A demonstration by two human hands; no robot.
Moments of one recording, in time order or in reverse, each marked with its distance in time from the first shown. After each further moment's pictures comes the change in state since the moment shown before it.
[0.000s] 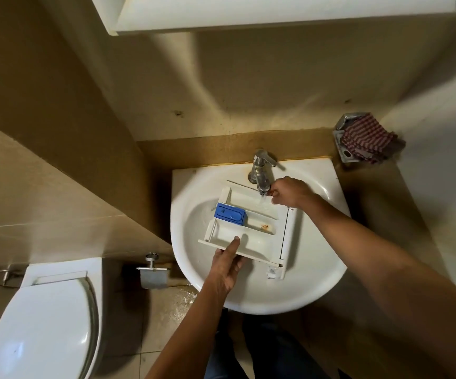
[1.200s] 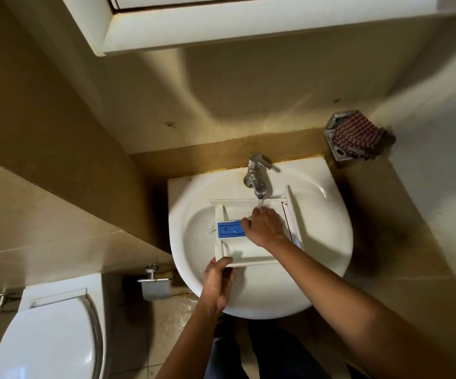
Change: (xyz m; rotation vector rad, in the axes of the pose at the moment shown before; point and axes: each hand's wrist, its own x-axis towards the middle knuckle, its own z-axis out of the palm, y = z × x) left_hand -0.002 0.006 -0.030 -0.002 -0.057 0.051; right_hand -0.026 -0.070 0.082 0.003 0.097 0.190
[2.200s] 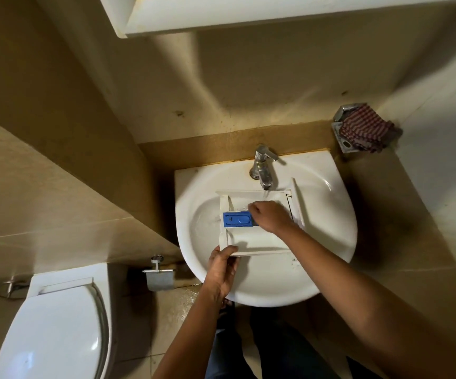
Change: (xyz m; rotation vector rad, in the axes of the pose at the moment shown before) left_hand -0.004 0.006 0.000 -0.003 -0.062 0.018; right_hand 0.000 0.012 -0.008 0.293 0.004 -0.110
